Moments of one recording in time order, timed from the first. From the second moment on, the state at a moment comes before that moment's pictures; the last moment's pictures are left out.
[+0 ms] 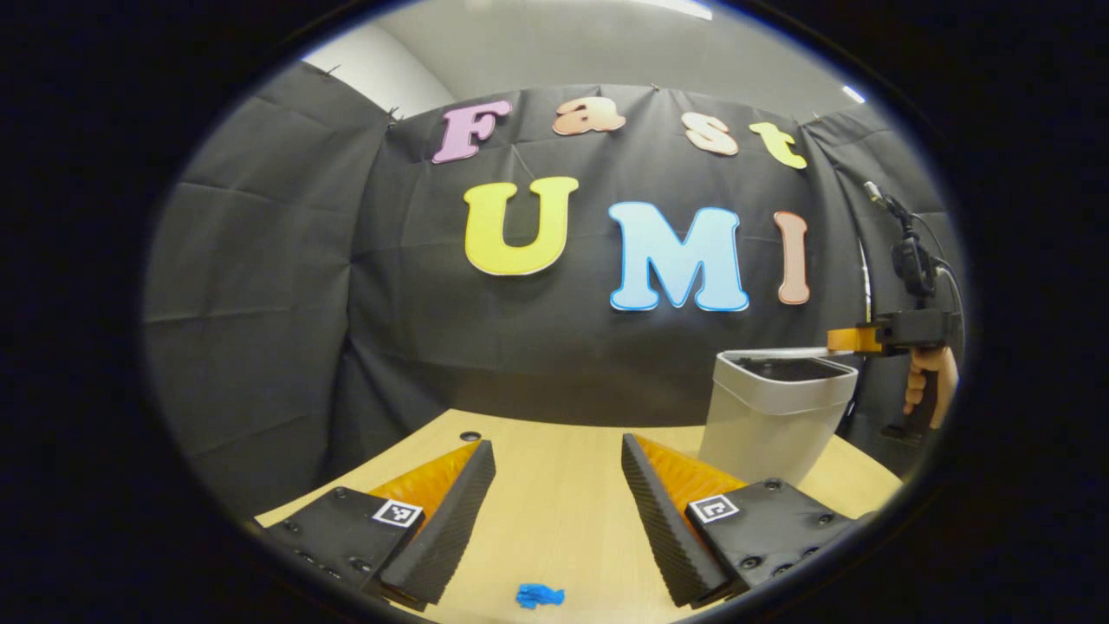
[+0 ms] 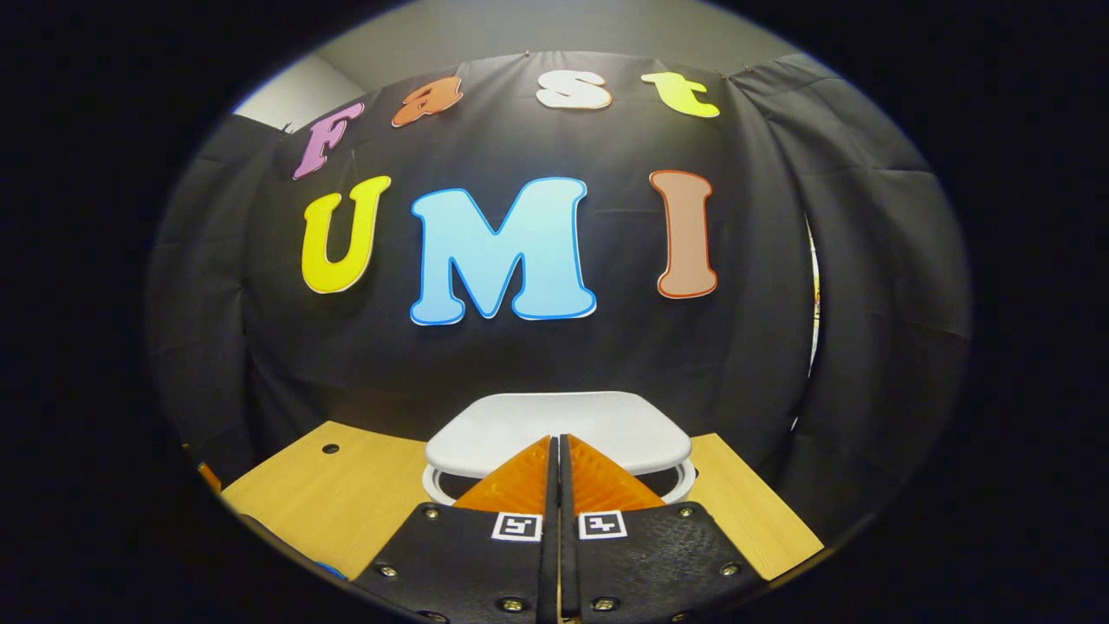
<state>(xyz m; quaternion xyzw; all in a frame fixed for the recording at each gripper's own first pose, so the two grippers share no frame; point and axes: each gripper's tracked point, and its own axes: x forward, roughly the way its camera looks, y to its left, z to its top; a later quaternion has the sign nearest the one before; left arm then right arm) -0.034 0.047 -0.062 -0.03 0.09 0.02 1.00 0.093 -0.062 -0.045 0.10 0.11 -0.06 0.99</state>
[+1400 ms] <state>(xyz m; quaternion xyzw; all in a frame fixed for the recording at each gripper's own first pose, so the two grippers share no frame) -0.060 0.050 -0.227 0.01 0.26 -0.04 0.96 -0.010 -0.020 -0.041 0.04 0.09 -0.08 0.99</state>
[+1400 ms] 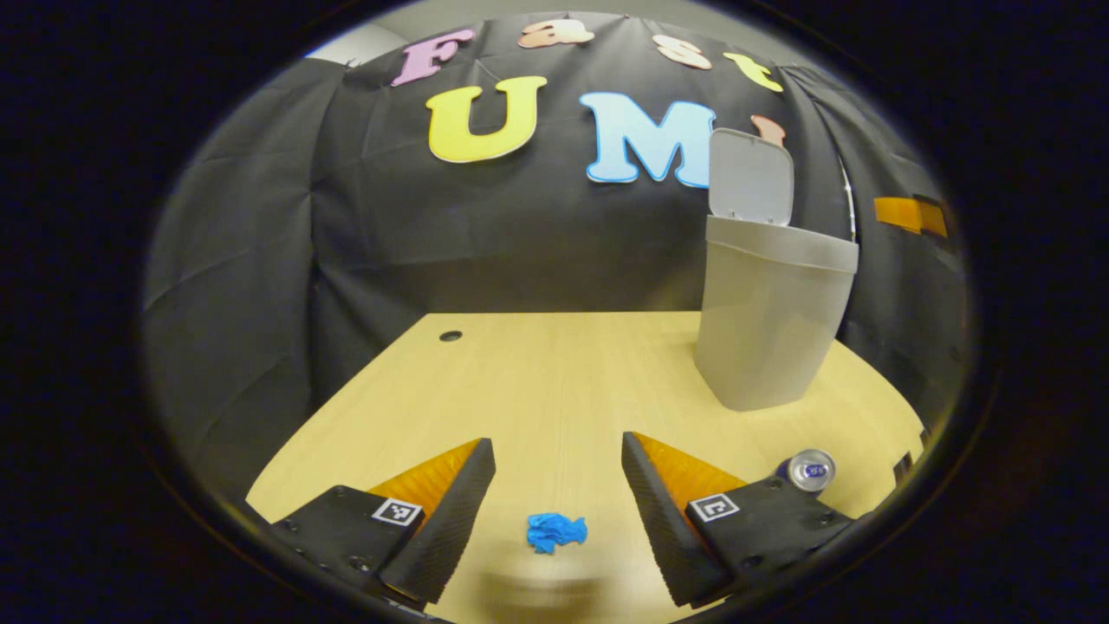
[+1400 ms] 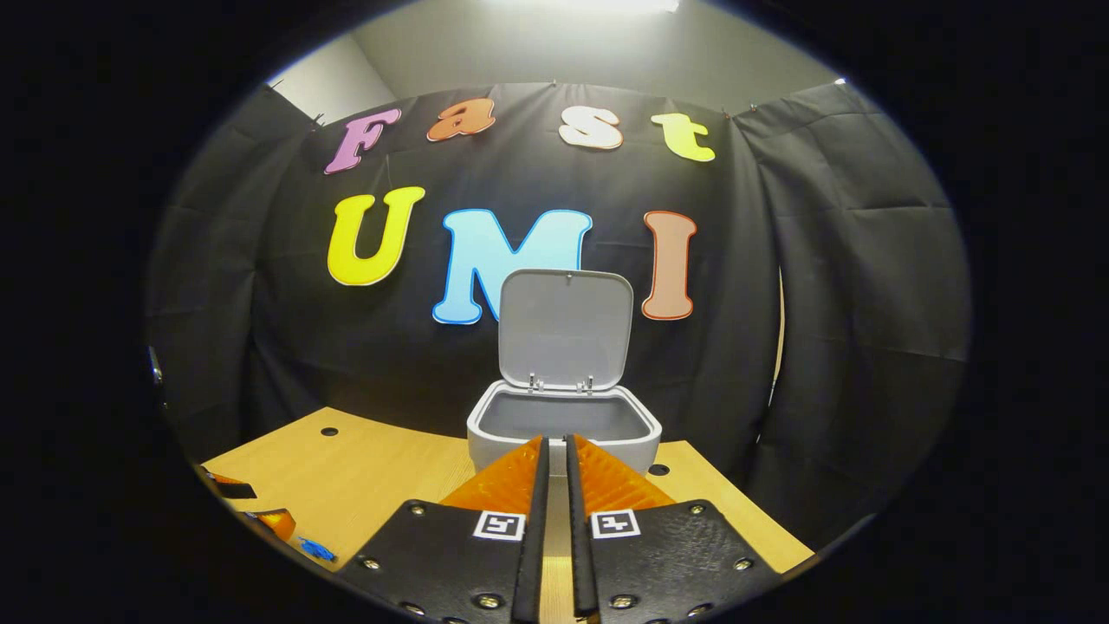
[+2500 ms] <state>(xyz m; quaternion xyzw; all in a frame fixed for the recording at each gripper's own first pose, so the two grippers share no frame) -0.082 0.057 -0.337 0.01 0.38 -0.06 0.92 -0.060 -0.018 -0.062 0.04 0.14 -0.11 0.98</state>
